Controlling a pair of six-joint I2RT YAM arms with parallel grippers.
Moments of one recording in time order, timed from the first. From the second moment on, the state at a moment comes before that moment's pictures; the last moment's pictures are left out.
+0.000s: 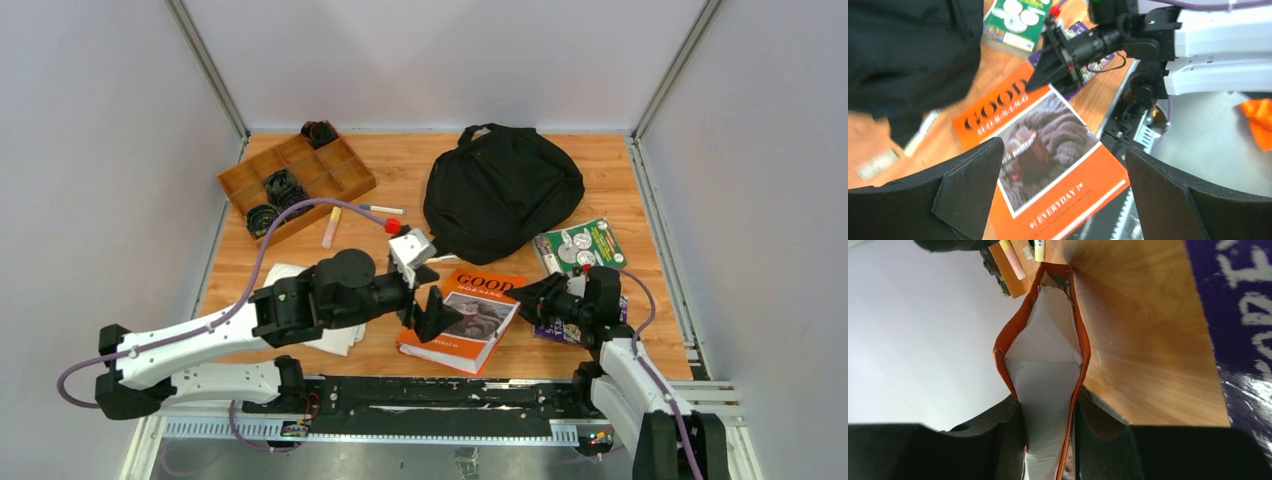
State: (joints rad) left arm -1.24 0.99 1.04 -0.32 -0.07 -0.21; right arm 0.01 0.83 0.13 0.07 -0.81 1.34
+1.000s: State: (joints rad) left arm -0.83 0.66 0.81 -0.43 -0.19 -0.90; right arm 0.02 0.86 0.48 0.41 -0.60 1.19
